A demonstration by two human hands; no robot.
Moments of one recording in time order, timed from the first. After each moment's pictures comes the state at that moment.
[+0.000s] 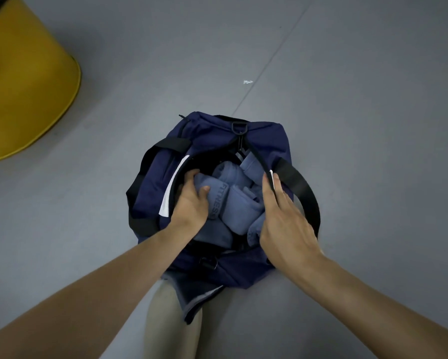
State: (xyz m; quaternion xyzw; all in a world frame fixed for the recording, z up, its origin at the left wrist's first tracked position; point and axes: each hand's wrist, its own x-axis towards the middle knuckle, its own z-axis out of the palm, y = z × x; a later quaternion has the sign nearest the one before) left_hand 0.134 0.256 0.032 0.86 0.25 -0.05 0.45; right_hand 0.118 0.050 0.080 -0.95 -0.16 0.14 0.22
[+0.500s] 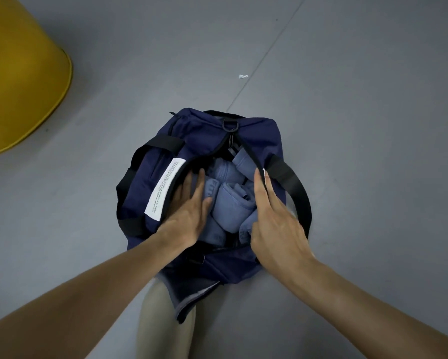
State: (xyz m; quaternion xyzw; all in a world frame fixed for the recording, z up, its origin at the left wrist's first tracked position) left_hand 0.116 0.260 0.003 0.98 0.08 -0.14 0.11; right_hand 0.111 0.054 0.081 -0.96 -0.16 0.12 0.21
